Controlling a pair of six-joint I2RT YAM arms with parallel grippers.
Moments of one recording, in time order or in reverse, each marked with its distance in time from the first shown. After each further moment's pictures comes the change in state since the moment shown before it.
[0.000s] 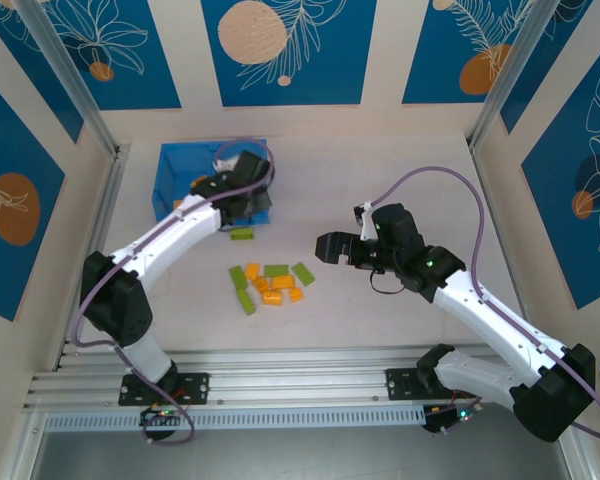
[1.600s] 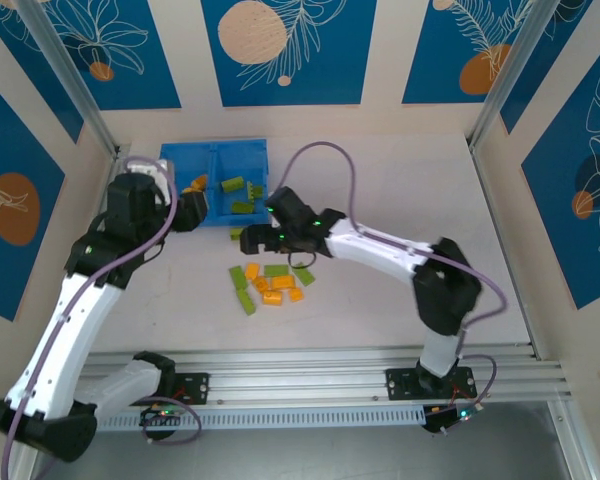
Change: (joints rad) left arm 0.233 -0.711 -0.304 -0.049 0.281 0.536; right arm 0.263 0.822 0.566 0.032 0.190 -0.017
